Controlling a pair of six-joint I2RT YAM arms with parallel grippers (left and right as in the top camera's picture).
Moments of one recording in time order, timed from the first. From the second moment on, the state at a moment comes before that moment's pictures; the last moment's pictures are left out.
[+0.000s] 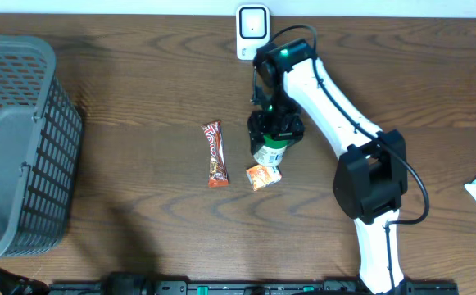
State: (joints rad) left arm -0.07 0.01 1.00 -0.99 -0.95 -0.04; right arm 0.47 2.24 2.03 -1.60 -0.33 0.21
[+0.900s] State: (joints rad) left arm -0.07 0.01 0.97 -0.99 -0.95 -0.15; right arm 0.42 2.25 2.54 -1.34 -0.17 0.18
